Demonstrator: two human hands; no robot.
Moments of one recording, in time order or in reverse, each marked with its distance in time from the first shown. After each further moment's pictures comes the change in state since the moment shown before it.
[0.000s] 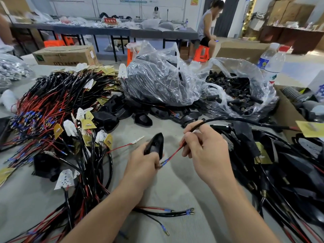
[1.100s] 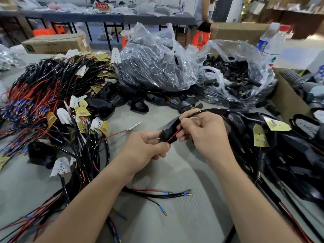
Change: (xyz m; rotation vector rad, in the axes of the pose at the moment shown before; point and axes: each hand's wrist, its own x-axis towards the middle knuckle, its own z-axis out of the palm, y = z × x) left_hand 0.002 0.000 -0.012 0.066 -0.353 0.153; right_hand 0.005 0.007 -0.008 0.207 -0.030 0.198
